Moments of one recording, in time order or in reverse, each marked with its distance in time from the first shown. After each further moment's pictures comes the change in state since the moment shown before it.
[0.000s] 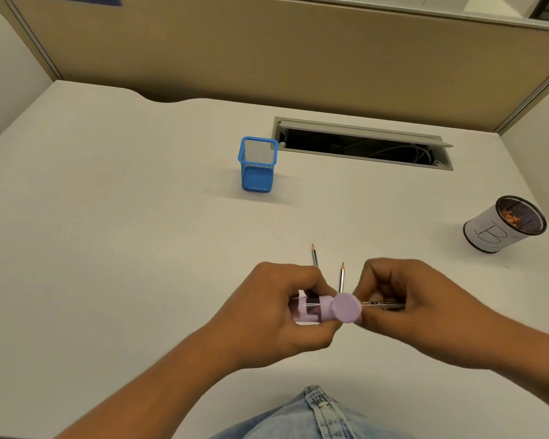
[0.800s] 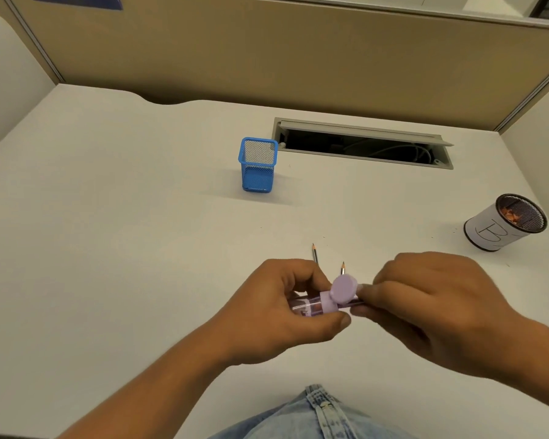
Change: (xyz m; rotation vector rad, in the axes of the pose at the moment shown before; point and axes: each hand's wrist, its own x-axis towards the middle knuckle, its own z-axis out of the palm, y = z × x) left_hand 0.000 0.007 -0.004 -0.354 -0.079 -0.166; right_hand -0.008 0.005 -0.010 -0.887 0.279 -0.789
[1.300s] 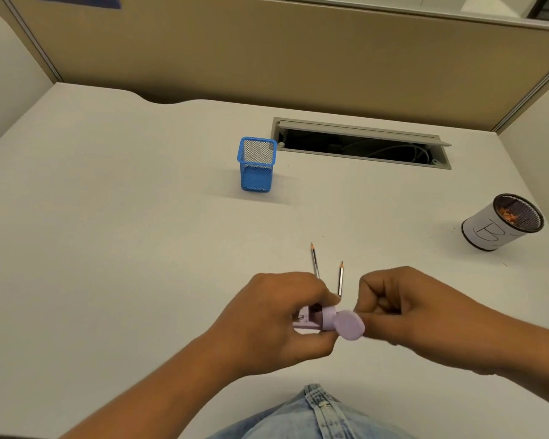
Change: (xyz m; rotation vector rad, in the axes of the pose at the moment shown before) left_hand -0.001 -0.018 0.006 0.563 0.082 0.396; right_hand 0.007 -0.009 0.006 0.961 -0.470 0.857
